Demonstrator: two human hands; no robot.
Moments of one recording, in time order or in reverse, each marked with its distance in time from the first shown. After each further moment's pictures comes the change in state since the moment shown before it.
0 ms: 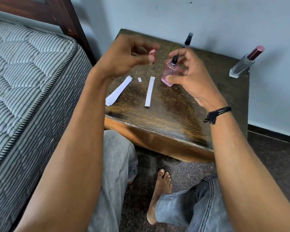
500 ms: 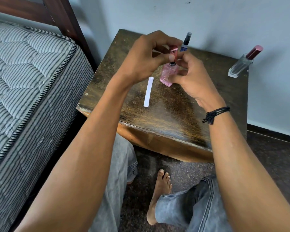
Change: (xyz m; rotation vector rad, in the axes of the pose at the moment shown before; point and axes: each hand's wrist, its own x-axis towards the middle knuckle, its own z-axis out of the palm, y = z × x) left_hand 0.014 0.021 0.044 0.055 0.120 0.188; right_hand 0.005 0.008 0.000 -0.059 0.054 0.006
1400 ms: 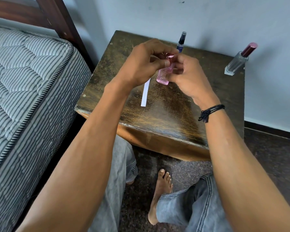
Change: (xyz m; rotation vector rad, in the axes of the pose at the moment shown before) left_hand -0.004 -0.001 0.008 0.049 -0.063 -0.019; right_hand 0.001 0.003 0.000 -0.030 0.004 0.010
